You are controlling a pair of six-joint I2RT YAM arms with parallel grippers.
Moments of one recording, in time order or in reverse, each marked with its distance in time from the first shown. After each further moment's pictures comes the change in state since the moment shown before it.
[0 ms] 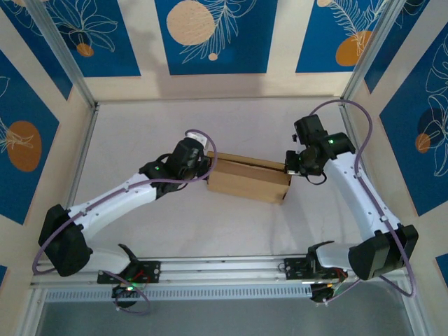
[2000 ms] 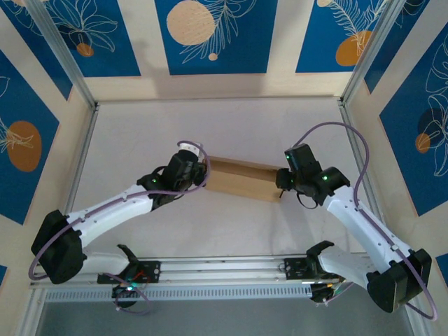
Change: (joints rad) left arm -0.001 -0.072 -0.197 0.176 -0.032 -0.087; right arm 0.173 -0.262 -0.376 0.329 0.135 0.117
